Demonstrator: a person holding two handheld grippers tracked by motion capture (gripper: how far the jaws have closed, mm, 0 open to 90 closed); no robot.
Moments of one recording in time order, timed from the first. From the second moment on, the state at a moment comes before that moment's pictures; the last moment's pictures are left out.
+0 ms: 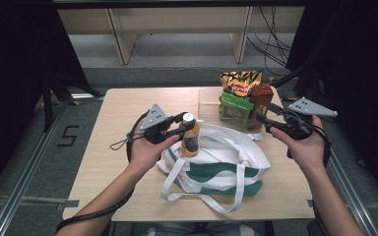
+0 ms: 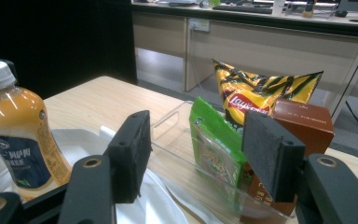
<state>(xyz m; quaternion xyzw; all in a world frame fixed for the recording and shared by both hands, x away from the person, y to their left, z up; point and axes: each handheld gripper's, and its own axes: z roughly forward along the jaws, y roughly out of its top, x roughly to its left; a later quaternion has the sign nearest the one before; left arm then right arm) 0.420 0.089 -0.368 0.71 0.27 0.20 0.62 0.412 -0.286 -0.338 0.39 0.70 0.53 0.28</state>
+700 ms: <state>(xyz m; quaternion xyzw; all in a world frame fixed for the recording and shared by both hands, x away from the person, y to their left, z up) 0.437 0.077 -0.353 0.70 0.26 0.20 0.63 0.412 -0.289 -0.337 0.39 0.70 0.53 0.28</state>
